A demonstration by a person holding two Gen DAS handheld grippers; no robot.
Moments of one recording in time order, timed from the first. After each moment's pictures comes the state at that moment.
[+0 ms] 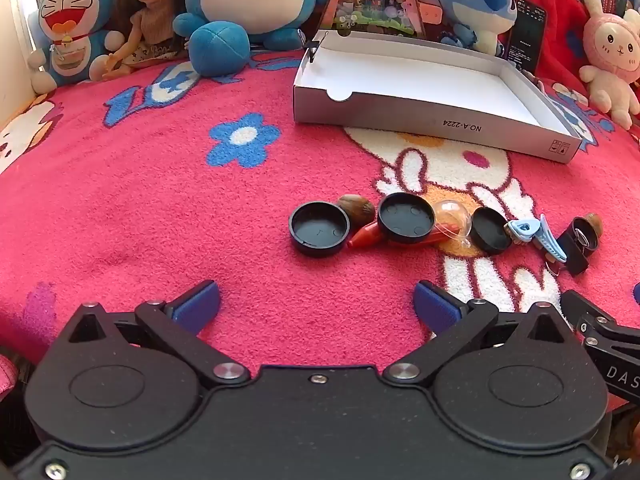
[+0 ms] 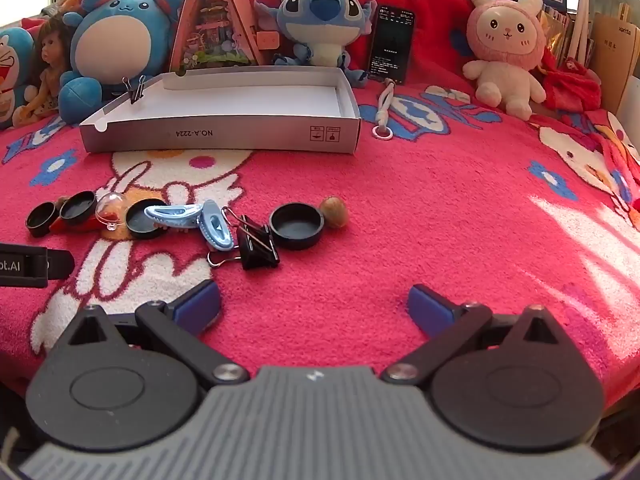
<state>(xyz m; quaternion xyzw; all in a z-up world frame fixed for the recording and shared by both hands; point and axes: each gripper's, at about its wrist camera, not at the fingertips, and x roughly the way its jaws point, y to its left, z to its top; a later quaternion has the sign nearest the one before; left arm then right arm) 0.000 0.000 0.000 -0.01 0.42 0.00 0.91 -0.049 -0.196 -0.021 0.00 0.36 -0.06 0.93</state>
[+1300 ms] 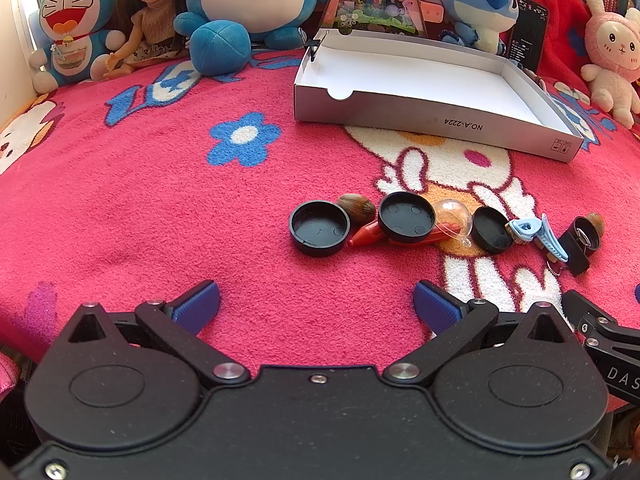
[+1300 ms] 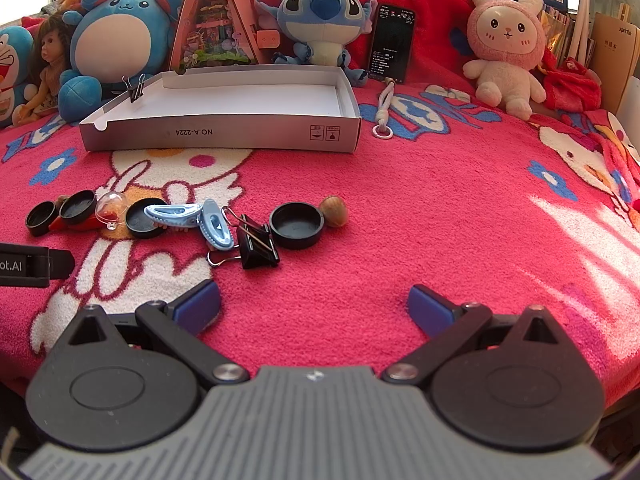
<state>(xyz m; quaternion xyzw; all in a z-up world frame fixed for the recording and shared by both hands) 0.003 -0.001 -0.001 0.00 0.43 0.01 0.90 -0.049 -0.196 -0.022 0.00 0.36 -0.06 0.93</state>
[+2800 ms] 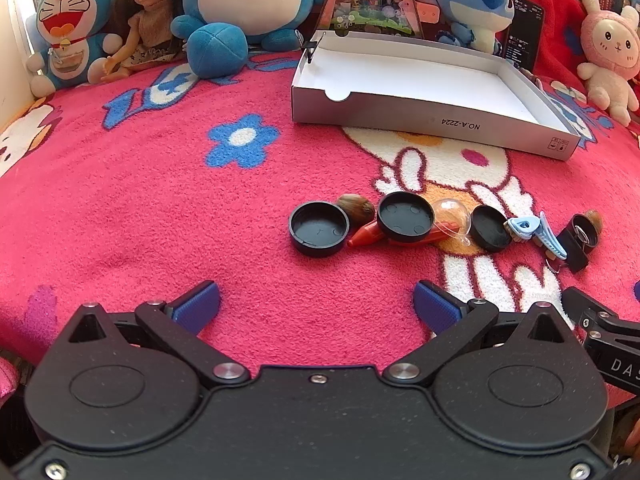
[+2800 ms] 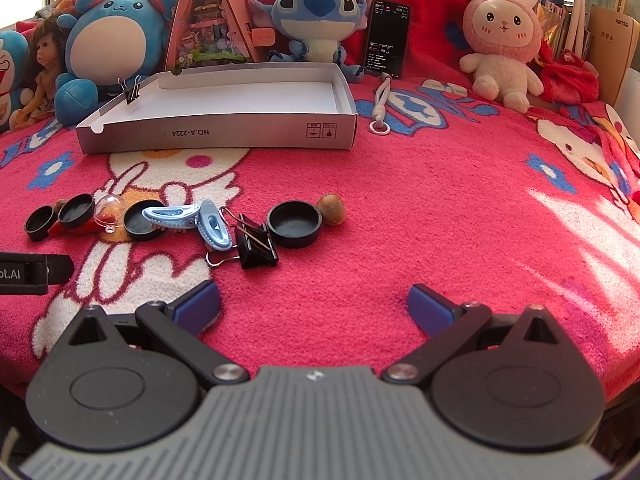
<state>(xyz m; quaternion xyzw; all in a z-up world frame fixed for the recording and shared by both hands) -0.001 0.001 0.000 0.00 0.42 0.00 0.91 -0.048 -0.196 -0.022 0.01 0.37 -0.06 0.93</state>
